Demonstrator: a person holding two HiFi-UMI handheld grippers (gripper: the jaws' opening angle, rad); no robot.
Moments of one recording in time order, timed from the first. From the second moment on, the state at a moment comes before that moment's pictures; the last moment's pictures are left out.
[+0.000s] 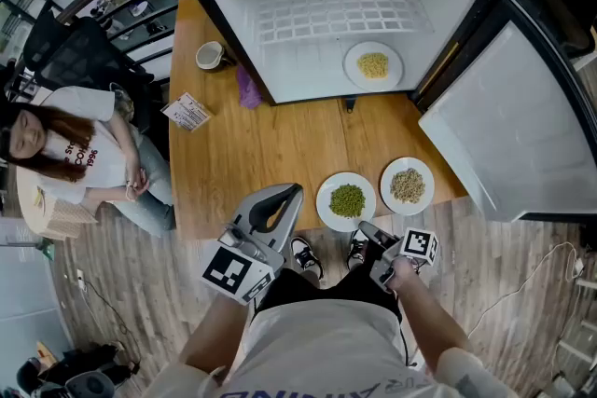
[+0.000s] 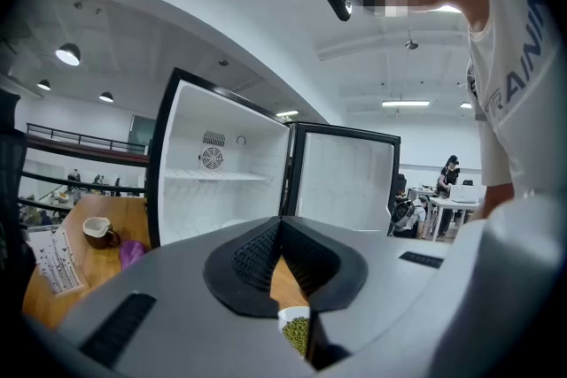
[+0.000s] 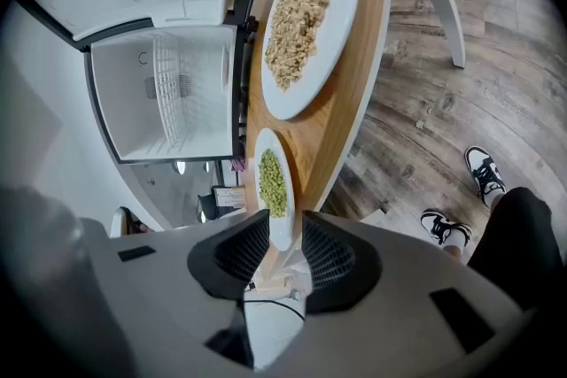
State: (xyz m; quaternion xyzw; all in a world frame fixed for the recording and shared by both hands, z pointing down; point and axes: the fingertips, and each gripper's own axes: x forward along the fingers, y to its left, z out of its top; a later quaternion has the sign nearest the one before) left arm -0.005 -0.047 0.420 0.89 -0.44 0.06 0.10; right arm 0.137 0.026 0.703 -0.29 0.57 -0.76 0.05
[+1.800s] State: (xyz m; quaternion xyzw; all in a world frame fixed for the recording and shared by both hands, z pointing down) left arm -0.024 -0.051 0.357 0.89 -0.46 0.00 0.05; right arm 0.132 -0.100 0.365 -0.39 0.89 -0.23 0.04
